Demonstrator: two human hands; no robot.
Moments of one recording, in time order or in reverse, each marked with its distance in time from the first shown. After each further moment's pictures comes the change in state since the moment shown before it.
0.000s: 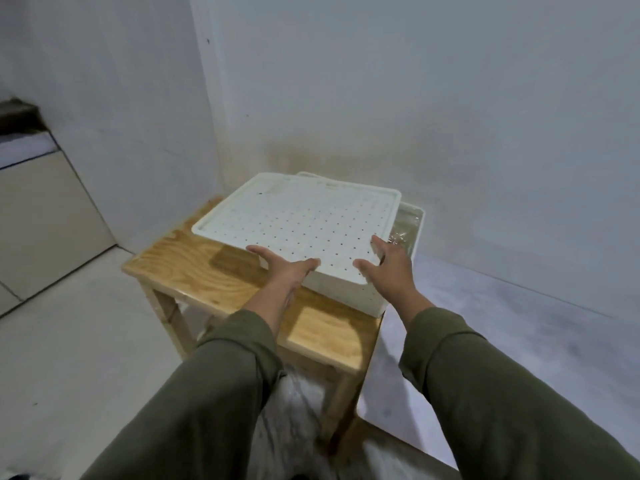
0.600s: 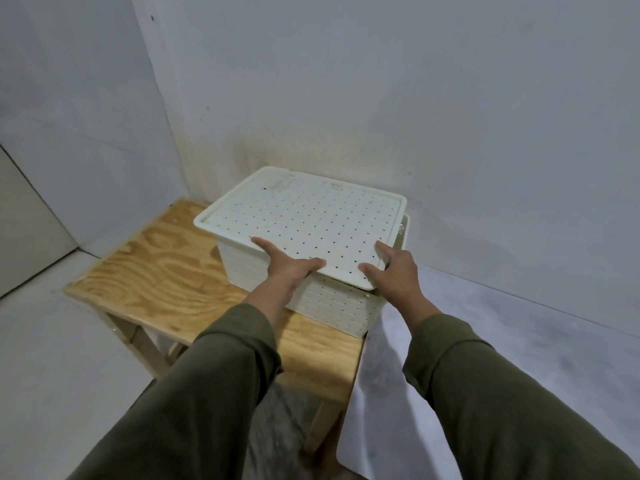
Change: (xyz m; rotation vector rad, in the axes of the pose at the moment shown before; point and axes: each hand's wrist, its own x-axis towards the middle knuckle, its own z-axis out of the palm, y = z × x) left_hand 0.064 0.025 0.065 0.133 -0.097 -0.008; right_hand 0.074 0.047 -0.024 -0.033 0.064 0.085
